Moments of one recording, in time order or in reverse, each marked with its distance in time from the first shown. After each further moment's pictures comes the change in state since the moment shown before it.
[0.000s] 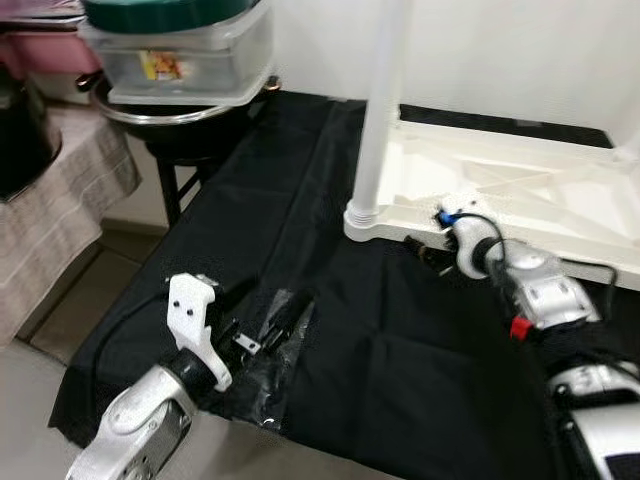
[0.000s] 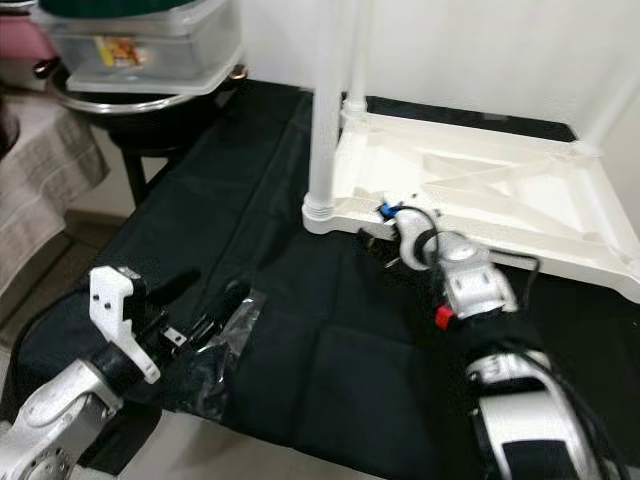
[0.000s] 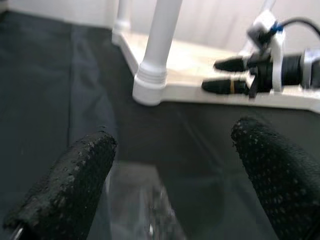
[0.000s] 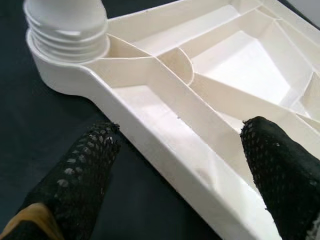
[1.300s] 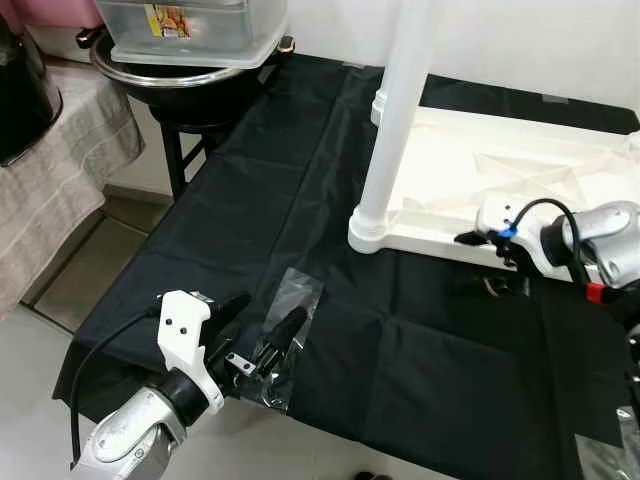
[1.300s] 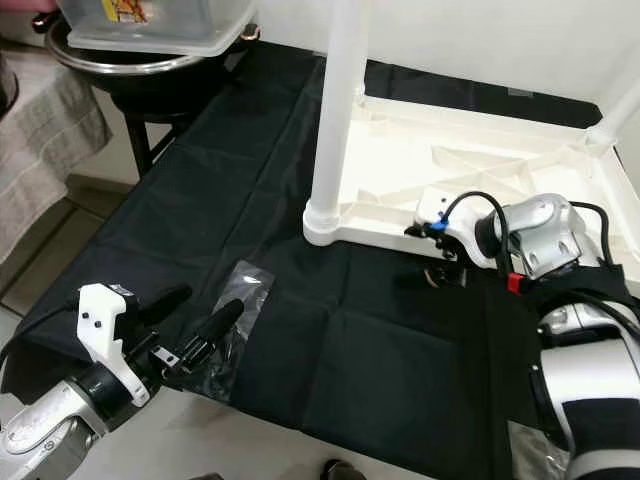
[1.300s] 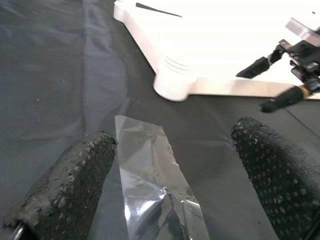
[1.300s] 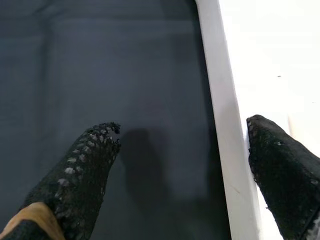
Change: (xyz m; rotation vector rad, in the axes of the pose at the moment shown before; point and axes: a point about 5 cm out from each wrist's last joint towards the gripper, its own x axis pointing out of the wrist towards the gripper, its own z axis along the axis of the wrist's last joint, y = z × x) left arm -0.012 -0.006 0.005 0.013 0.040 0.027; right arm -0.046 -0.030 -0.007 -0.412 0.227 0.737
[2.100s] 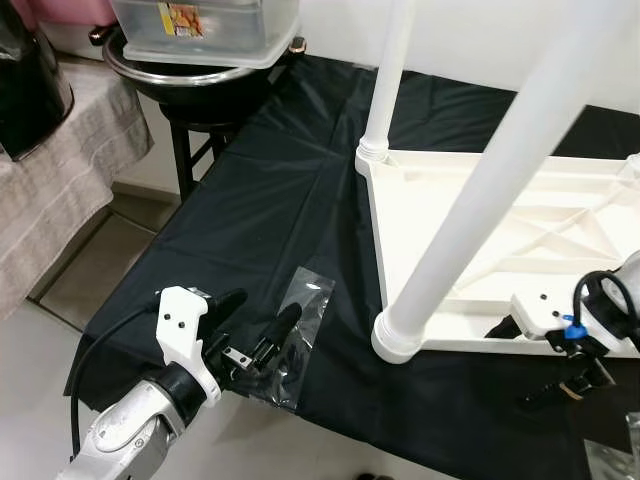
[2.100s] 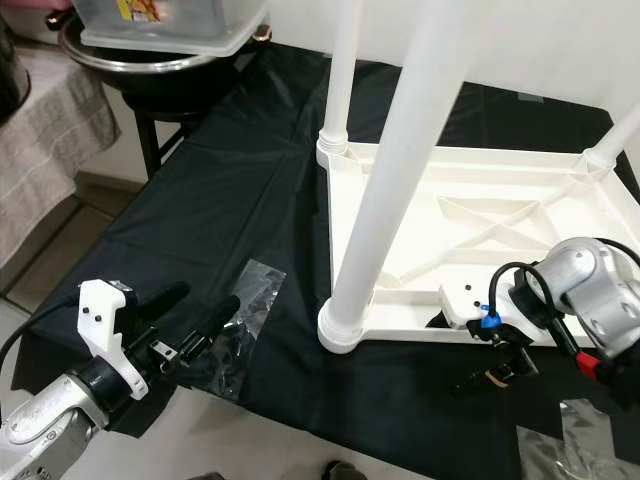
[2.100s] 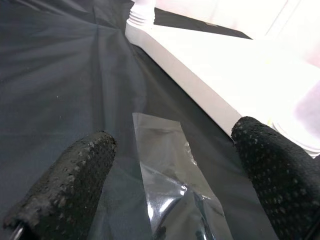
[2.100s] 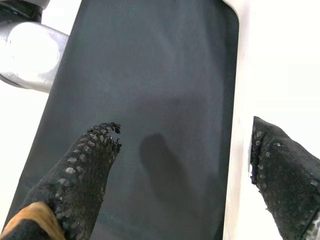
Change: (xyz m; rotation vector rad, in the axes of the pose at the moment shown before) left arm 0.005 0.008 -0.003 0.002 0.001 0.006; right arm -0.025 0.071 -0.007 -0.196 0.070 0.389
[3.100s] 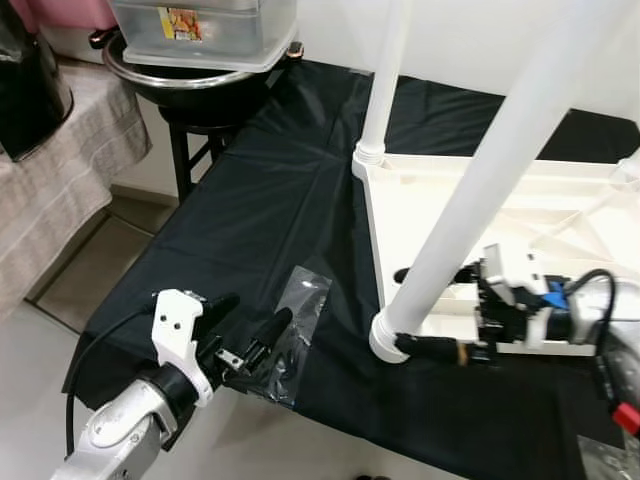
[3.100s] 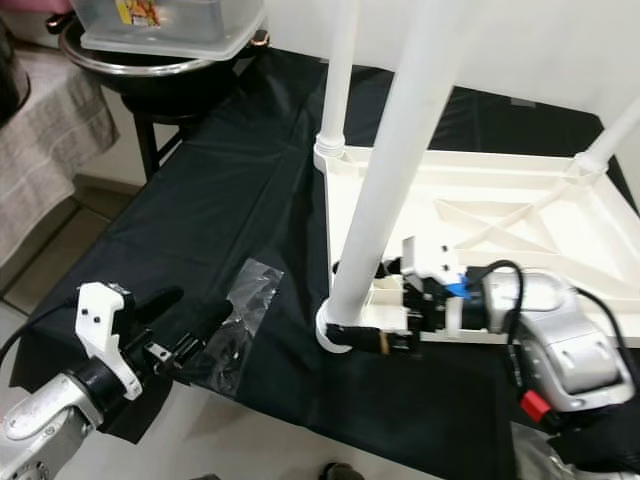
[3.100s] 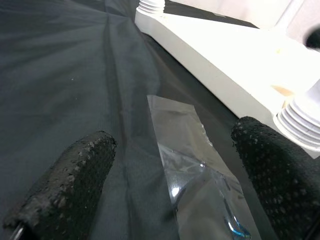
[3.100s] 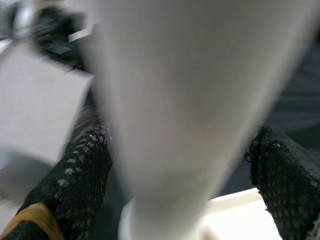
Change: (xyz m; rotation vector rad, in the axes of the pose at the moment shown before) left arm -0.002 0.011 -0.013 0.009 0.038 0.009; right arm 0.026 -0.003 0.073 0.111 -0.722 -0.458
